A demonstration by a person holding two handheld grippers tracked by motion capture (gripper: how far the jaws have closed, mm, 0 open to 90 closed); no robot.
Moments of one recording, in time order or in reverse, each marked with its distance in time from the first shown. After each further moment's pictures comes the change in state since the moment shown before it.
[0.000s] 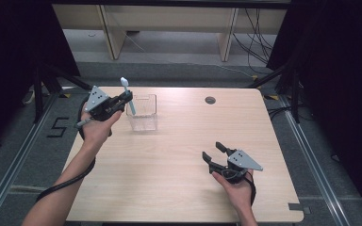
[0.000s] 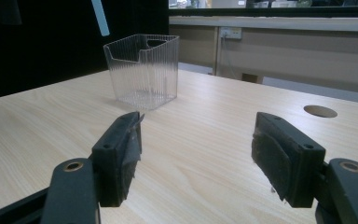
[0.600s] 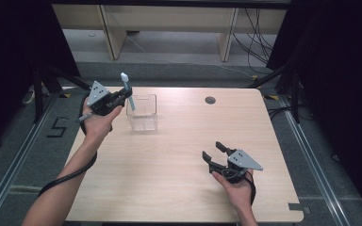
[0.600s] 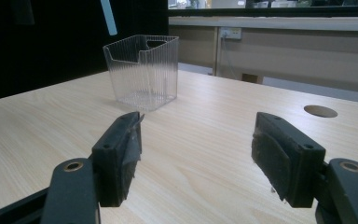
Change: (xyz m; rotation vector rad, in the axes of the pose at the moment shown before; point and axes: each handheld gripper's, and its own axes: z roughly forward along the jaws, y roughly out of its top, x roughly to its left) left arm 0.011 0.002 0.013 0.004 0.023 -0.001; right arm -0.001 0.000 0.001 -0.018 0.001 -0.001
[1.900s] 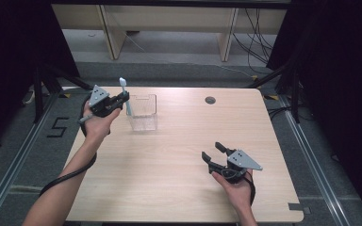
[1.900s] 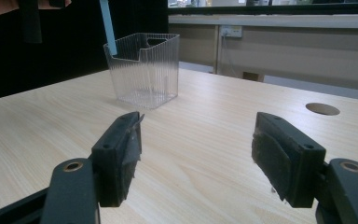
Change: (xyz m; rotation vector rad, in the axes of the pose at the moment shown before) left arm 0.018 -0.028 0.007 0.087 0.046 -0.037; right arm -0.001 -0.001 0.001 0.010 0.001 -0.014
